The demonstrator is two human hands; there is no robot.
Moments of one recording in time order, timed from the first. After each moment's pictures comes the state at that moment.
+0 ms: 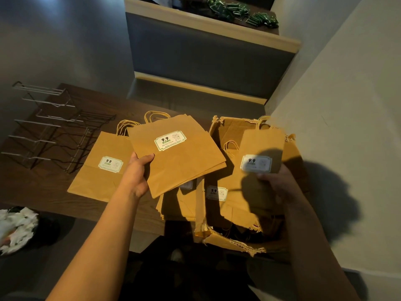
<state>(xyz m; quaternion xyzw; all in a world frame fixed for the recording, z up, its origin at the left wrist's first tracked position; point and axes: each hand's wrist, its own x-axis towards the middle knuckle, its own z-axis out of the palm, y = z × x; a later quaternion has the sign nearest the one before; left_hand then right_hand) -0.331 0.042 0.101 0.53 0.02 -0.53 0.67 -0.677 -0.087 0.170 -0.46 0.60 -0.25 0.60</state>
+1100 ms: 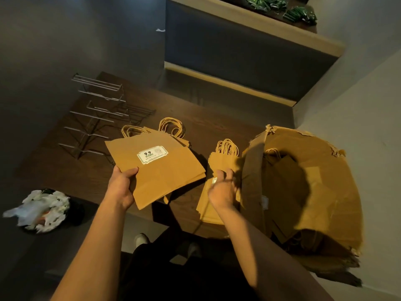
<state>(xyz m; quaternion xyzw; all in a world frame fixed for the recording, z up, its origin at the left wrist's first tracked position) -0.166 0.146 0.066 0.58 0.14 -0.47 0.65 -0.410 0.003 0.014 -0.77 0.61 0.01 0.18</state>
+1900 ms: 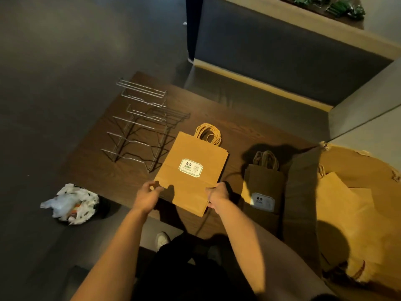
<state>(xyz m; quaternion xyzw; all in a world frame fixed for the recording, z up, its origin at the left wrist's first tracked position) -0.091 0.183 -0.023 0.78 -0.02 -0.49 0.39 -0.274 0.009 -0.093 -0.45 0.72 0.02 0.53</state>
